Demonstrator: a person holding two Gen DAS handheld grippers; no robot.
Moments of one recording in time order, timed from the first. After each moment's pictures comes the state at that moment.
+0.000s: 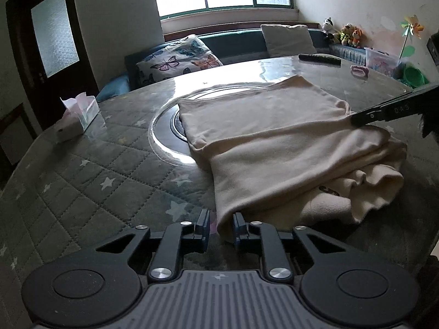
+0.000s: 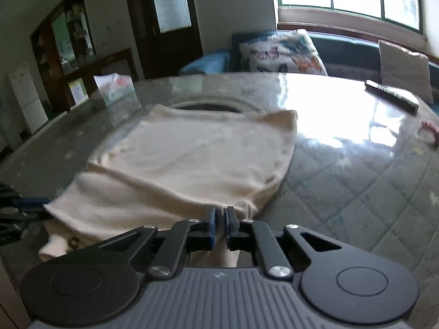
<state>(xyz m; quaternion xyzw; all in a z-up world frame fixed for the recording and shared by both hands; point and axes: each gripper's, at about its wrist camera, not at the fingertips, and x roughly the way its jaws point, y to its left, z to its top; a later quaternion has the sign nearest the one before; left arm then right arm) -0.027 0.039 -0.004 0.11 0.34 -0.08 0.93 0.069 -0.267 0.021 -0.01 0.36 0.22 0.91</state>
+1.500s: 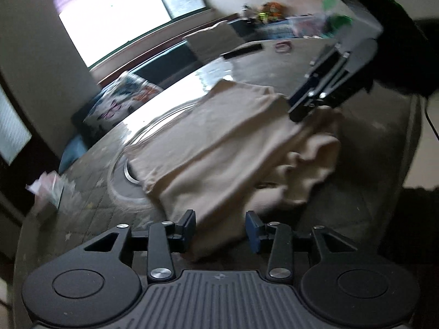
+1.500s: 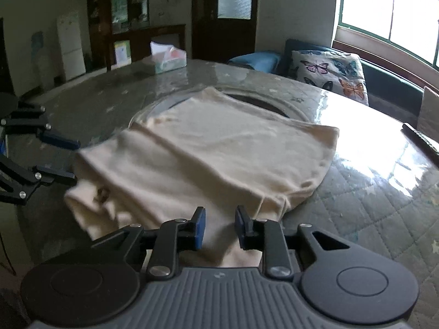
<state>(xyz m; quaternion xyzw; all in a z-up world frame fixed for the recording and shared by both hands) -0.051 -0.013 -0.002 0.28 0.29 -0.21 0.89 0.037 -0.251 0.028 -0.13 0.34 0.31 0.88</state>
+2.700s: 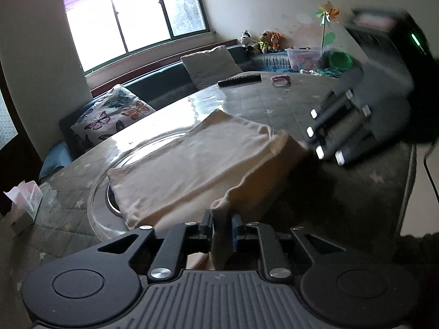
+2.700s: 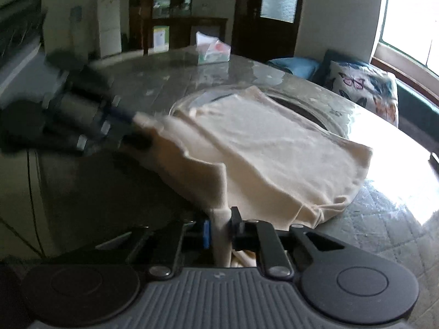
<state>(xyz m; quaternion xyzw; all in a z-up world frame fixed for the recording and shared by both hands) -0.019 -0.011 0.007 0.20 0.26 -0.24 0.91 0.032 -0.232 0.038 -0.17 0.33 0.38 0.84</state>
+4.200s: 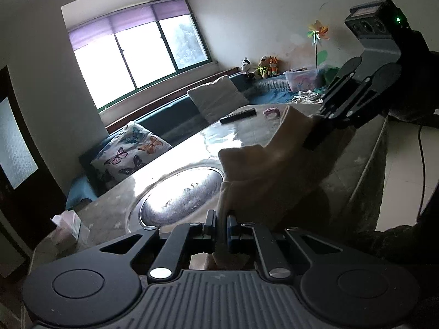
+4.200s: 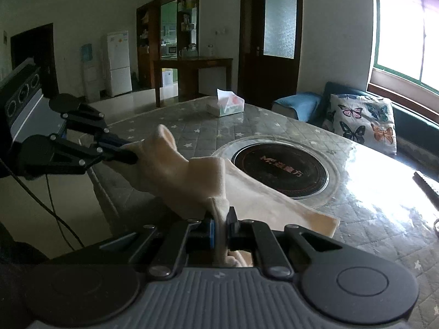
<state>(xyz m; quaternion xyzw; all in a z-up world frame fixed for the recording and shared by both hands) -0.130 0.004 0.079 0.23 0.19 -0.23 0.93 -0.061 -0.271 0.124 -0.13 0.27 0.40 0.86</state>
